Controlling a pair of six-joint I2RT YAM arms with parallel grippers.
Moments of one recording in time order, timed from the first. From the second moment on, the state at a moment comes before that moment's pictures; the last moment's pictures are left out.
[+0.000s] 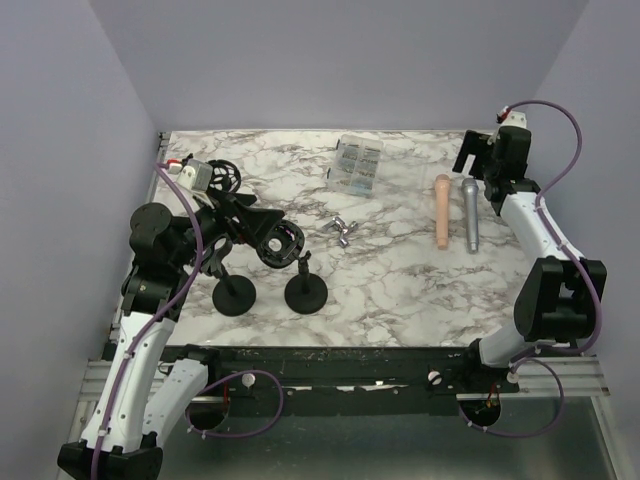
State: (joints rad) left arm -0.18 0.74 0.91 -0.12 0.63 -0.46; right arm -0.06 1.56 1.22 -0.09 0.14 0.08
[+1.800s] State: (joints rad) left arm 0.35 0.84 0.98 -0.50 0.30 -0.50; right arm 0.64 1.22 1.17 -0.07 0.06 0.25
